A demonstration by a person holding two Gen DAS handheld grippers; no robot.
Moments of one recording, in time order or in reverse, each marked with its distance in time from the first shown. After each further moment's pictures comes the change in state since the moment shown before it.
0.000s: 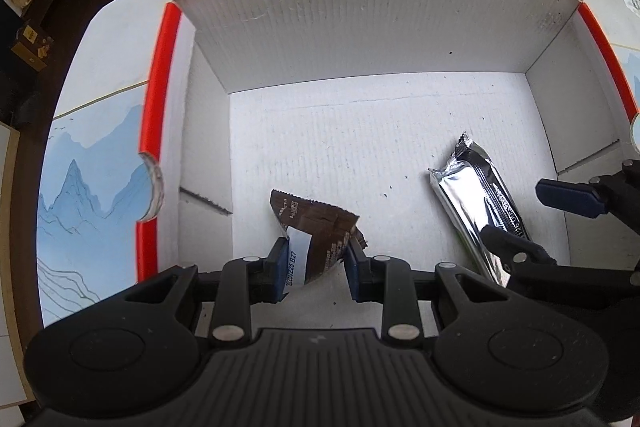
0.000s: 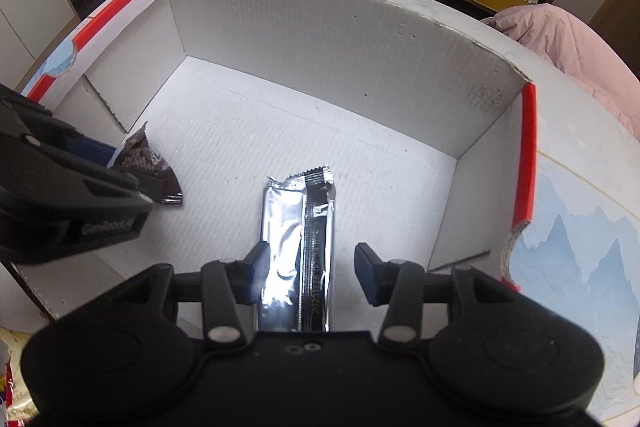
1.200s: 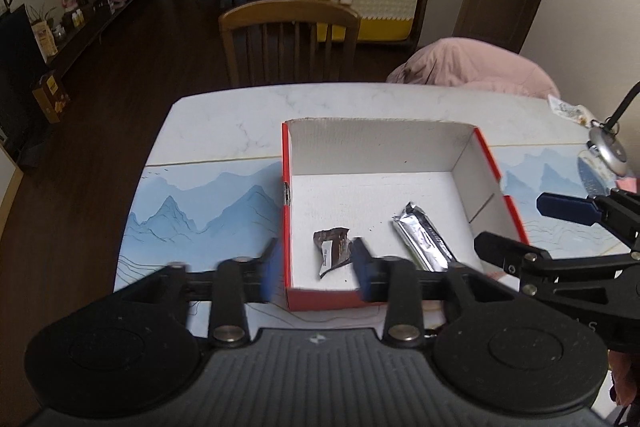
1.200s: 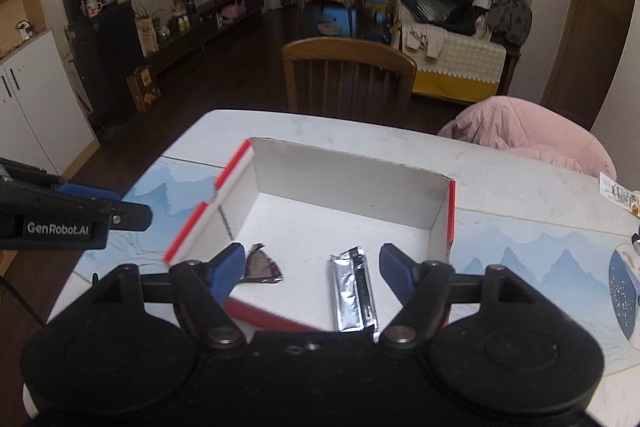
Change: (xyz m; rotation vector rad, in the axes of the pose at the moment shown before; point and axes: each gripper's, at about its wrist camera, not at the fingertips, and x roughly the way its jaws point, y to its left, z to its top) left arm -0.182 0.069 -0.098 -0.073 -0.404 -0.094; right arm -0.177 0.041 -0.048 0.114 -0.394 0.020
